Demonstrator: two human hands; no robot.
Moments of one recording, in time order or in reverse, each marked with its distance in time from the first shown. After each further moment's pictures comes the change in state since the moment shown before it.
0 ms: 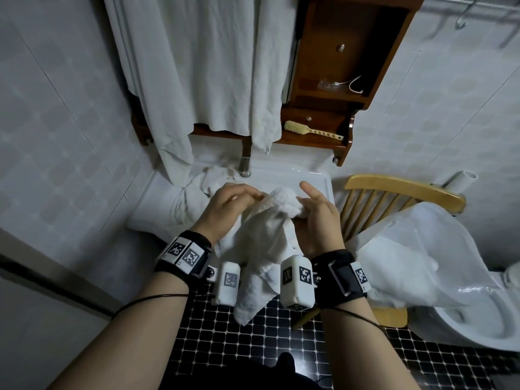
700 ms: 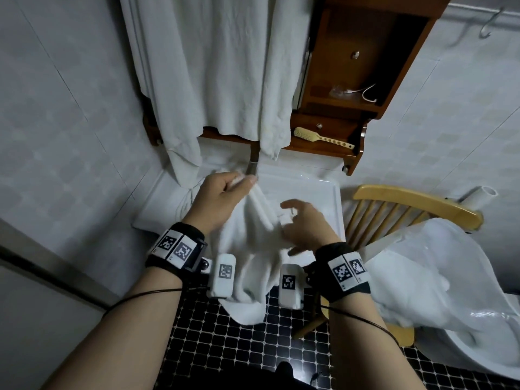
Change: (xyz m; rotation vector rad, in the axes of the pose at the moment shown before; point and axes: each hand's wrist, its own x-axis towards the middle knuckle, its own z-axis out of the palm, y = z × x) left_hand 0.009 0.028 -0.016 0.106 0.232 0.137; right_hand 0.023 -0.015 0.011 -1.305 -0.287 -0.026
